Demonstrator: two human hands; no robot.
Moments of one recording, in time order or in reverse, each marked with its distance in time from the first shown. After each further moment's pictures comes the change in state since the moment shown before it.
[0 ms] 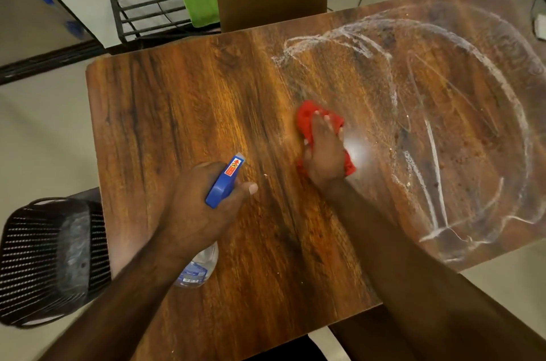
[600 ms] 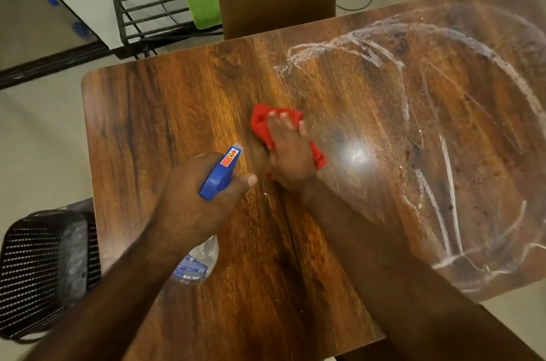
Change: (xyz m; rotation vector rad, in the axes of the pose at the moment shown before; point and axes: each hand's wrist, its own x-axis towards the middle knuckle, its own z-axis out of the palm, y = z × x) left_hand 0.052 0.014 -0.007 0.062 0.006 -0.057; right_hand 0.039 -0.052 0.027 0.076 -0.110 -0.278
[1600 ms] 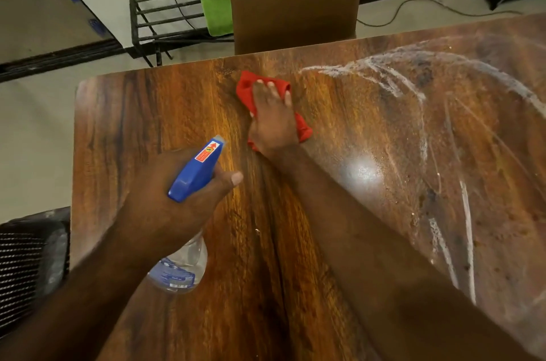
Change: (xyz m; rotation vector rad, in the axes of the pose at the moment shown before) left_hand 0.054 0.026 -0.014 -0.031 0.052 -0.172; right_hand 0.135 -0.002 0.009 -0.079 -0.021 -0.074
